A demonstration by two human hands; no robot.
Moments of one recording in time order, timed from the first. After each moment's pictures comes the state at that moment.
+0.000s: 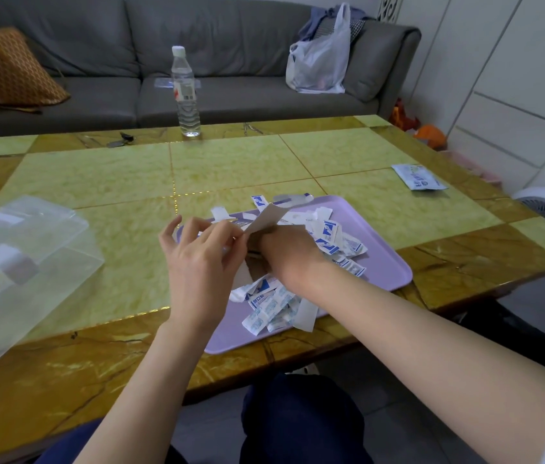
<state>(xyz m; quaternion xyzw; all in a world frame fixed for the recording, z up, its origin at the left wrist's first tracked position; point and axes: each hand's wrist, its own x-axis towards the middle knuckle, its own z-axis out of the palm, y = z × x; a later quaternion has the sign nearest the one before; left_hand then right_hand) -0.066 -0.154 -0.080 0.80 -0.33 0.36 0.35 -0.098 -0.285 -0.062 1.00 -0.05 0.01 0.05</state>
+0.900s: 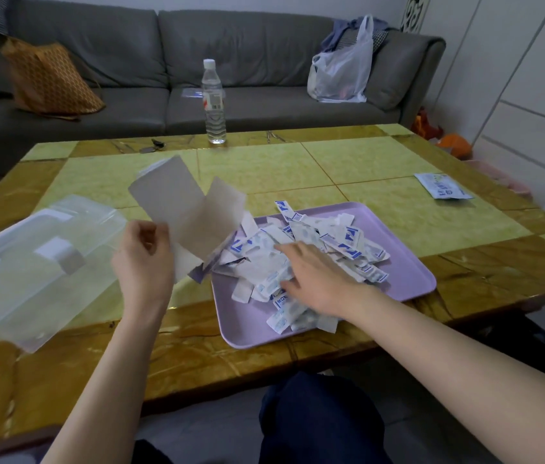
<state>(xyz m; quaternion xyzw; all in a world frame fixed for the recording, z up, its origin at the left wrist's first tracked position) -0.030 -0.088 -0.070 0.81 -0.05 0.19 0.55 -0.124 -0.287 -0.082 0.99 -0.04 -0.01 -0.11</state>
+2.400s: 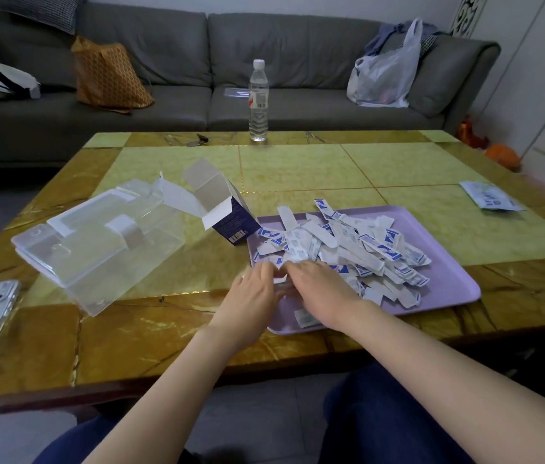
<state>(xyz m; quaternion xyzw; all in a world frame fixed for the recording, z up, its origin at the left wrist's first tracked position) -0.069 -0.094 -0.127 0.89 -0.42 0.03 0.16 -0.111 -0.233 -0.102 1.00 0.06 0.02 -0.05</state>
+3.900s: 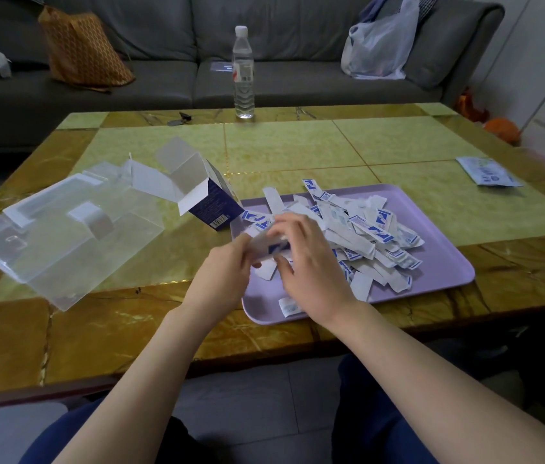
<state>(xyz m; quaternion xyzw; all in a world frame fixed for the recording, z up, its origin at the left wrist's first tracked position) -0.055 -0.103 -0.110 0.89 -0.28 -0.02 0.36 -0.115 -0.238 -0.114 0.92 0.06 0.31 -0.23</state>
